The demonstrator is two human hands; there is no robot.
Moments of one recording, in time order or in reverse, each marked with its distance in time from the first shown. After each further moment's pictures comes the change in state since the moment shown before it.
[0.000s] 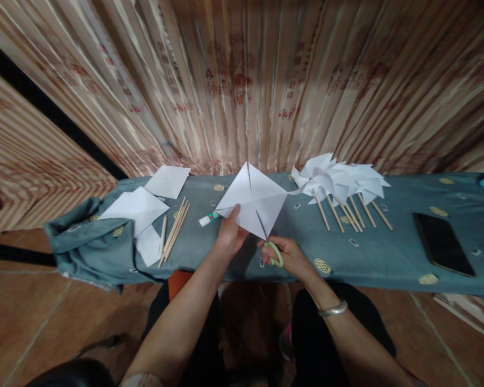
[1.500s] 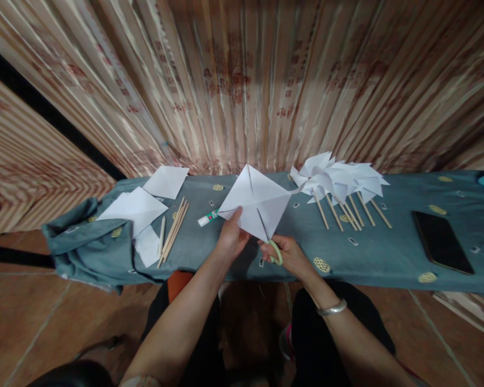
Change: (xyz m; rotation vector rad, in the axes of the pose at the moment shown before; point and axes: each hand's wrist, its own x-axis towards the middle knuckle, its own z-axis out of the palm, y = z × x) left_hand -0.003 -0.007 -0.001 0.007 0.017 -0.050; right_hand 0.001 0.000 0.000 -0.053 0.054 -0.043
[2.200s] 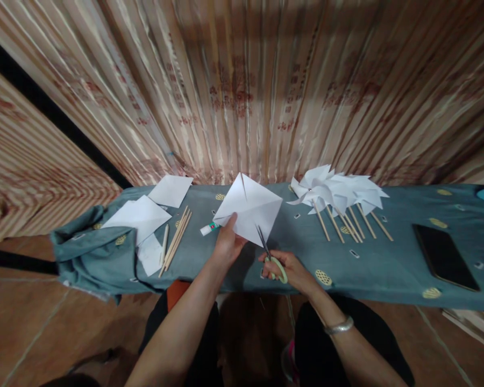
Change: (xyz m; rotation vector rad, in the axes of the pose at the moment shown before) left_hand 0.005 0.014 -0.004 0.008 -0.019 0.042; right_hand -0.004 0.006 -0.005 -0.018 -0.136 0.051
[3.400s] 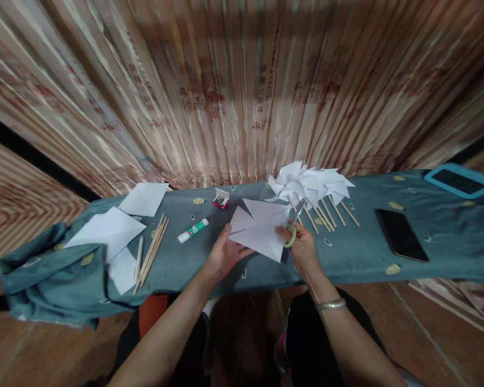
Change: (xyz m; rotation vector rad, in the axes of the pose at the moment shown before) left_hand -0.016 -0.025 -0.009 0.253 -0.478 -0.222; right_hand 0.005 -0.015 -0.053 0.371 0.733 -0.333
